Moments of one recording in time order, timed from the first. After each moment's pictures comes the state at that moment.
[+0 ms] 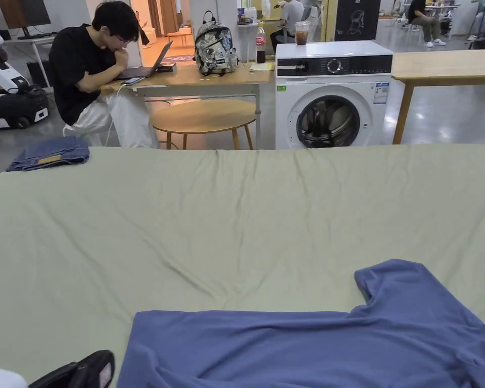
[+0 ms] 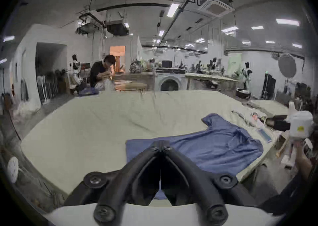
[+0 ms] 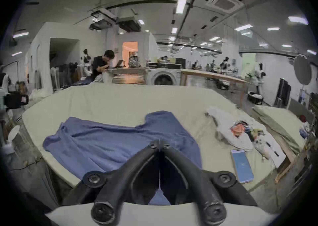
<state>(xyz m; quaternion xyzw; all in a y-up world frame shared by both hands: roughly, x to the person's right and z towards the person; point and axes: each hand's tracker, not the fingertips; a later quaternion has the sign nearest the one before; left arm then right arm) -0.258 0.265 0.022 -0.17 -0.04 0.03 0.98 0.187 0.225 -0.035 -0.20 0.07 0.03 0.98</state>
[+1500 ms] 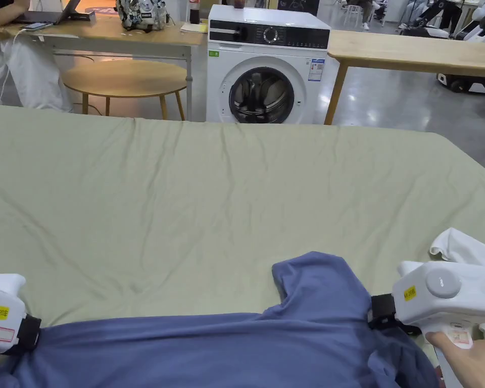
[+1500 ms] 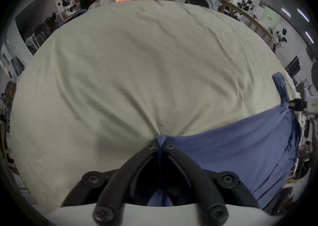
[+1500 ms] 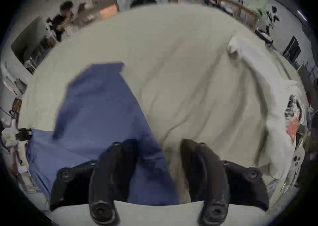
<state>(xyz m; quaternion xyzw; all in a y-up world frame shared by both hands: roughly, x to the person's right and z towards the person) -0.321 0.126 -0.290 -0.54 0.01 0.05 0.84 0.281 0.113 -0.396 -0.56 0.00 -0.02 0.83</state>
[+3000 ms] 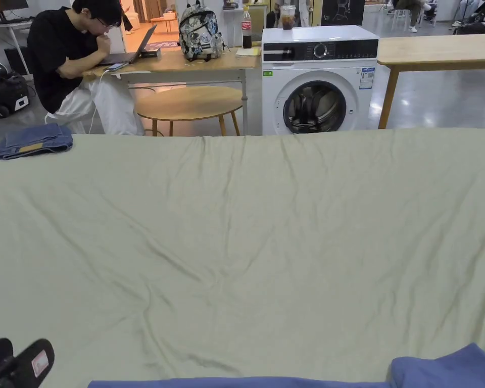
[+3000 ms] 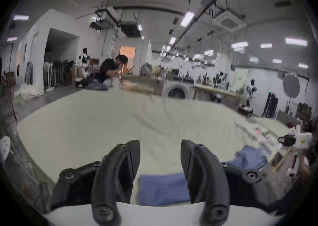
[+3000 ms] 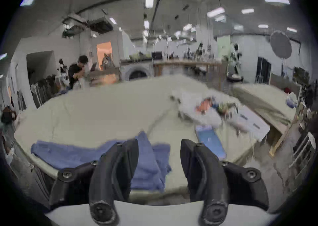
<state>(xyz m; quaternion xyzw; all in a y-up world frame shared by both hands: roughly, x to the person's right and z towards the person) -0.336 0.250 0.041 -0.11 -0.03 0.10 0.99 0.273 0.231 0.014 -0.17 -0.03 -0.03 0.98</state>
